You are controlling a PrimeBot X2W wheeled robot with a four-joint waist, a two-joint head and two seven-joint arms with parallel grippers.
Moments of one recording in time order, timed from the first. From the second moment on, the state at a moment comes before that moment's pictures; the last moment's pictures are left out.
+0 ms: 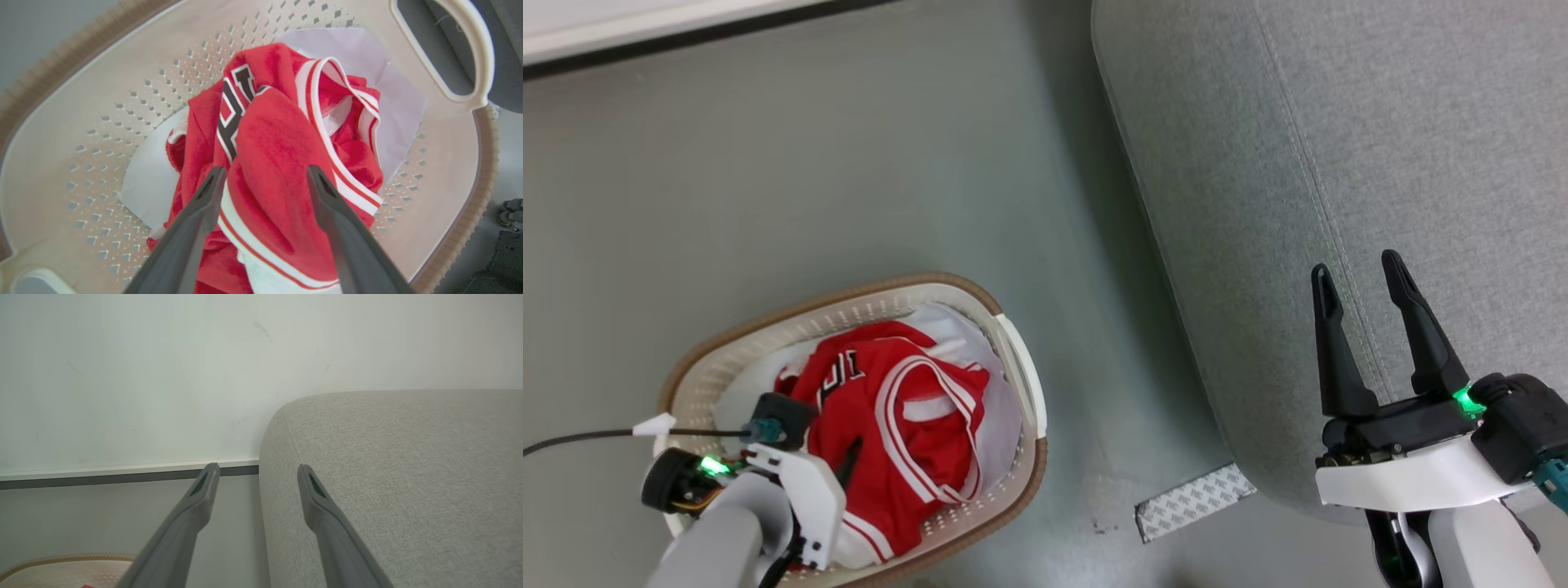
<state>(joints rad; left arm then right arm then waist) -0.59 0.30 -0.50 0.96 -0.24 -0.13 -0.09 -0.30 -0.05 0.15 0.06 0.29 0.13 -0.26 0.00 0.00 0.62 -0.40</state>
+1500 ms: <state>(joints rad) -0.37 0.33 -0.67 0.35 -0.51 0.03 -0.14 -0.14 -0.07 0.13 0.19 0.24 0.13 -0.26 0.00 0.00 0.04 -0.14</state>
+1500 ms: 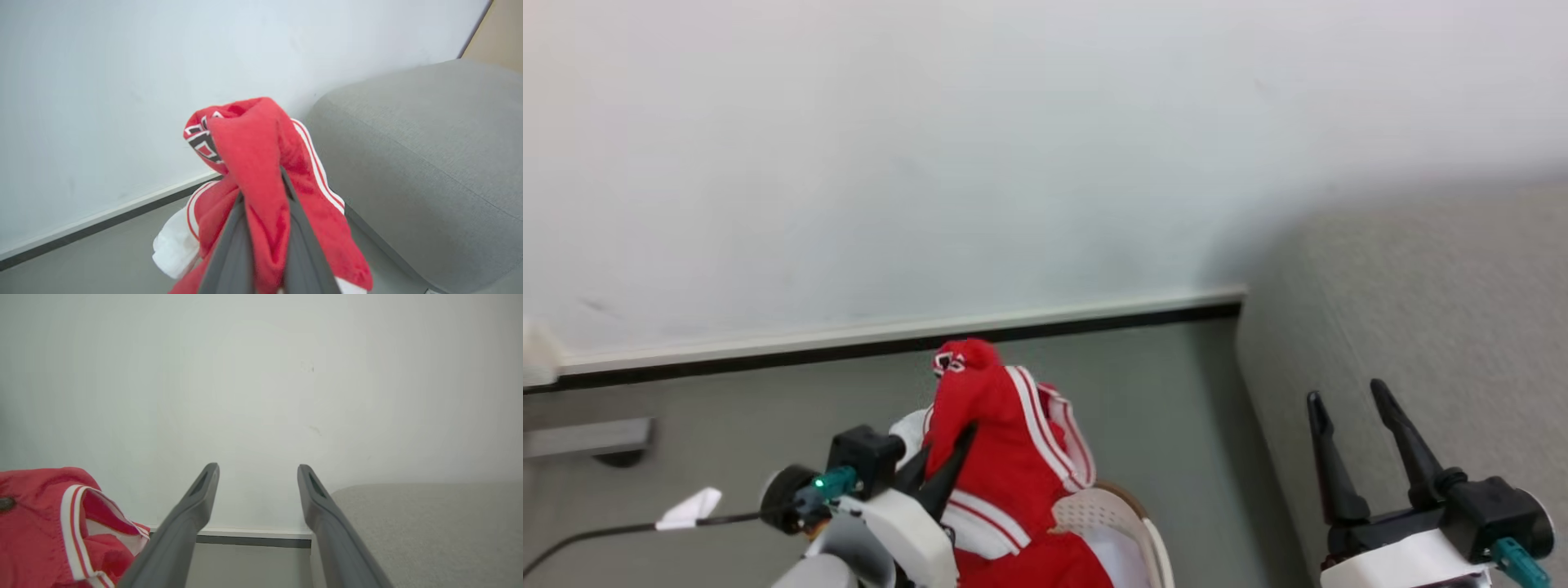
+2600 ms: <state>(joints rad) -0.43 0.31 -0.74 0.00 -0.51 0.09 0.09 -0.47 -0.17 0.87 0.38 0.32 0.13 -0.16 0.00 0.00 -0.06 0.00</state>
